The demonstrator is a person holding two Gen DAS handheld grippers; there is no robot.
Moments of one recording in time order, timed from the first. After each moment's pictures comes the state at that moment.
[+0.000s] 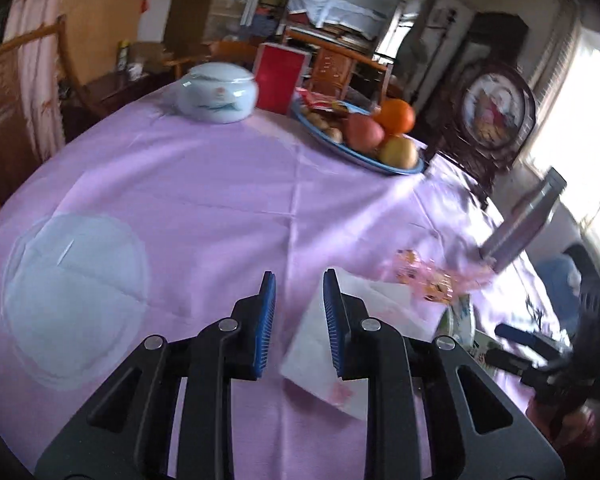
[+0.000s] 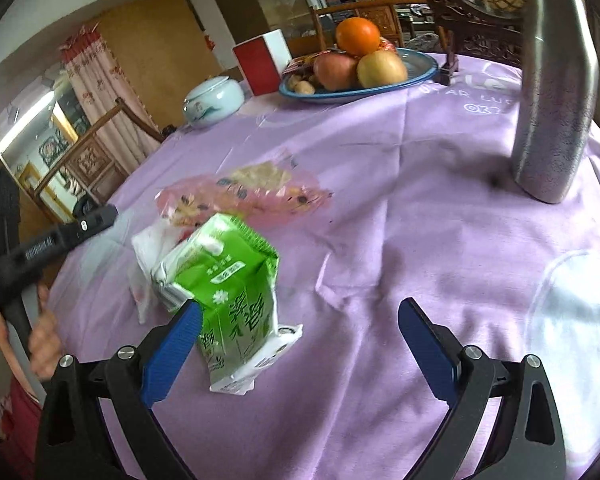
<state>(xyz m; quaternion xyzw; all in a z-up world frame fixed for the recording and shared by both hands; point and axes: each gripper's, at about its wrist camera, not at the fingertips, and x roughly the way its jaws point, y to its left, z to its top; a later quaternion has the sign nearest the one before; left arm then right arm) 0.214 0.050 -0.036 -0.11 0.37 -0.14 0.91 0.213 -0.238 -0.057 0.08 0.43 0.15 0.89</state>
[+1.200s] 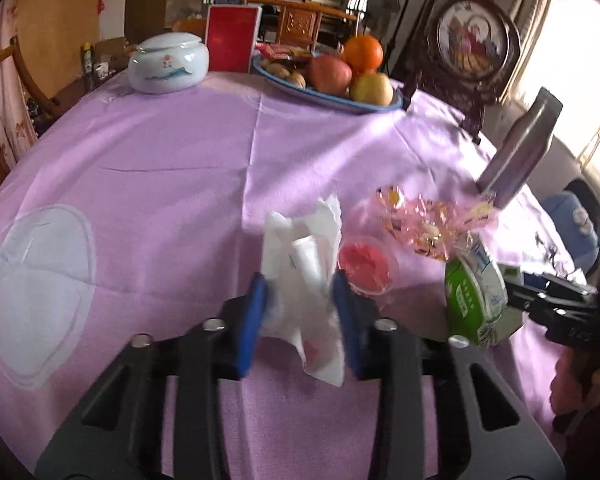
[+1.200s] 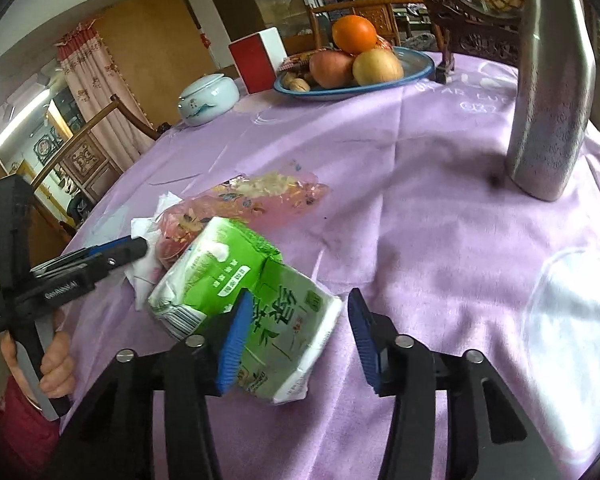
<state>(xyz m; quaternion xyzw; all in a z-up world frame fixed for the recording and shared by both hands) 0.210 0.007 -0.059 -0.03 0.42 -0.18 0.89 0.216 -0.248 -0.059 0.10 0.43 0.13 0.89</state>
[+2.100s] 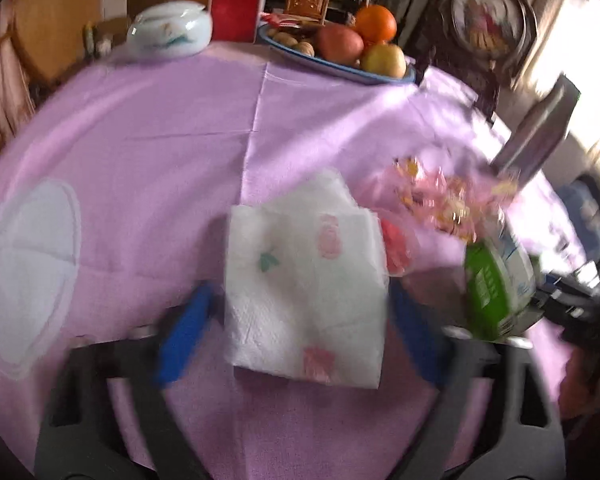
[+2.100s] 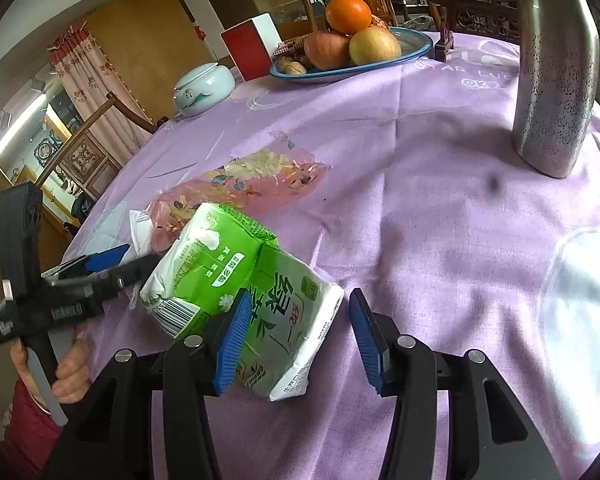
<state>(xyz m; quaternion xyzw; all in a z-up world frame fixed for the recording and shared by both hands) 0.223 0.006 -0.081 -0.04 0.47 -0.18 0.87 0.218 -0.244 -0.068 0.11 0.45 0.14 0.87</state>
